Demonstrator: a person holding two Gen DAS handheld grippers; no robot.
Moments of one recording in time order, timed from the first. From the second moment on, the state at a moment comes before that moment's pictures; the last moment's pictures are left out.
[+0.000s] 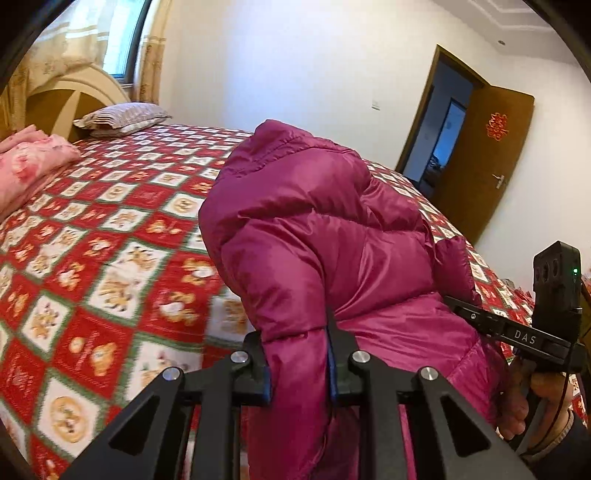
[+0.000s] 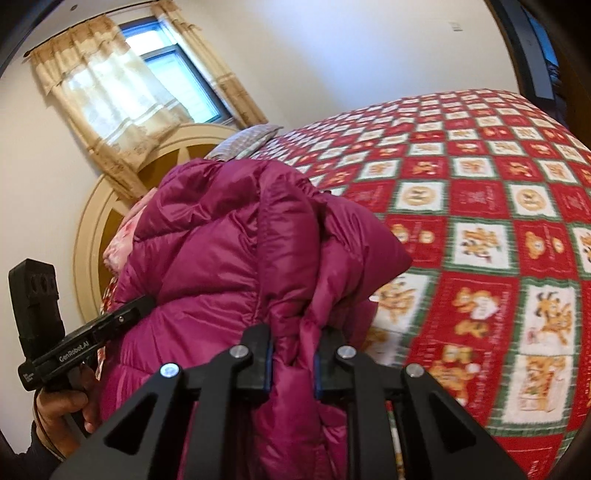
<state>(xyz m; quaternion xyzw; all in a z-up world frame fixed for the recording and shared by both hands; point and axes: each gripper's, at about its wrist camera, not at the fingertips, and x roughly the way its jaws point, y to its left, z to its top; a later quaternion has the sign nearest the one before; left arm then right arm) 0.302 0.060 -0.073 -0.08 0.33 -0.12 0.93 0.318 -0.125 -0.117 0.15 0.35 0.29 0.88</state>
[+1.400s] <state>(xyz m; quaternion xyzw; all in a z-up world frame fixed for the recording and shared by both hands) 0.302 0.114 -0.121 -0.05 0.36 -0.06 0.93 0.329 -0.053 -0.154 0.09 0.40 0.29 0.86</state>
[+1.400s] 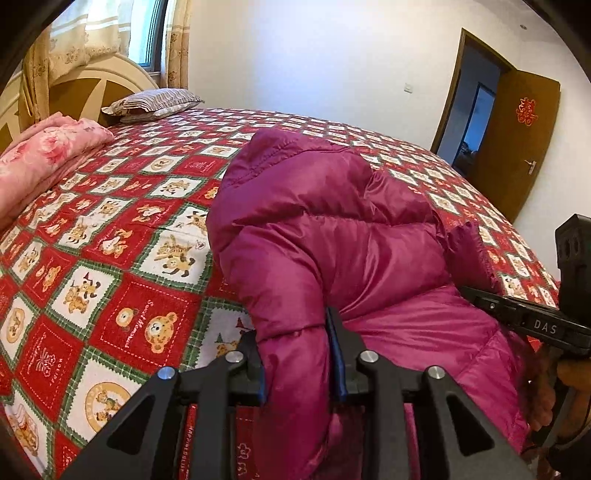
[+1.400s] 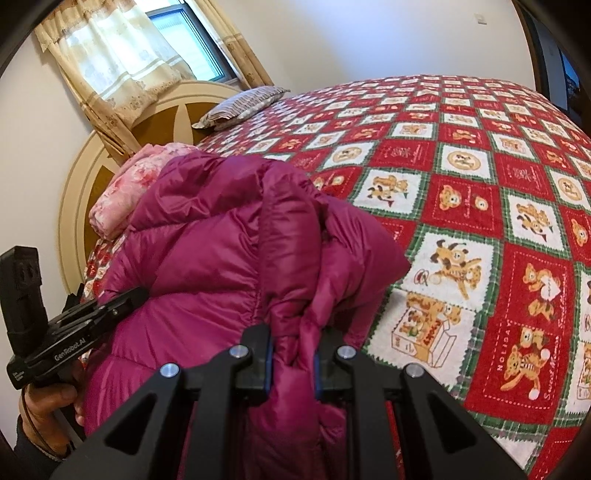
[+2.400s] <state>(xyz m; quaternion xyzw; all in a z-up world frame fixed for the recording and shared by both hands) 0.307 0.132 -0.151 -0.04 0.36 0.03 0.93 0.332 -0.042 -0.173 0.07 0.41 0.25 0.88</state>
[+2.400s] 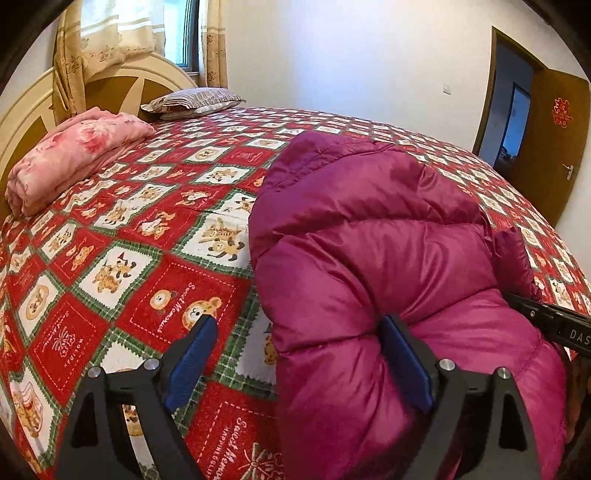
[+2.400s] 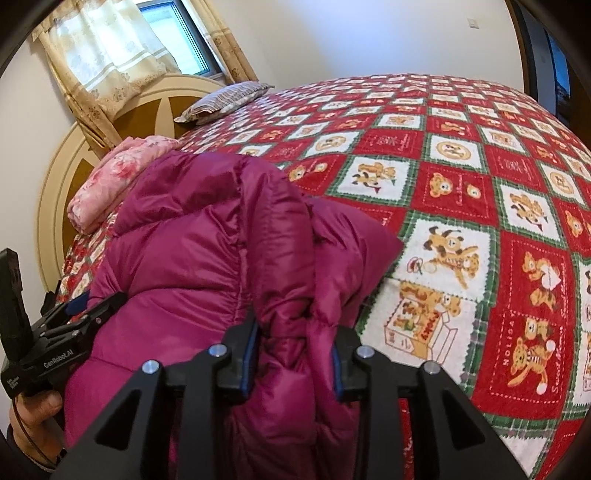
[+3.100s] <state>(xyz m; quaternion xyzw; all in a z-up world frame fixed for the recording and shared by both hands) 0.153 0.120 0.002 0.00 0.20 0.06 0.98 0.179 -0.050 -0.022 0.02 0.25 0.19 0.95</state>
